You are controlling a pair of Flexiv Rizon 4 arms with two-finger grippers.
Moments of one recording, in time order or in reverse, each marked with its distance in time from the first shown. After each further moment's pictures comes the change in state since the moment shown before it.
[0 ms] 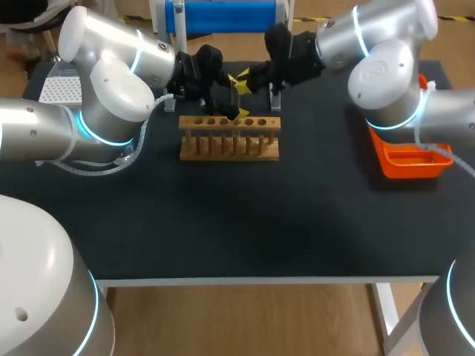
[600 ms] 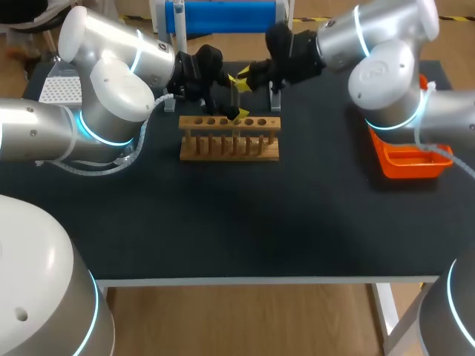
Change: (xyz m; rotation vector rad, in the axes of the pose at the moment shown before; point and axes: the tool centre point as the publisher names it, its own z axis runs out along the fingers) left arm 0.000 0.000 0.000 0.000 0.000 0.000; right arm -0.003 0.009 -0.005 -0.021 -0.014 -0.007
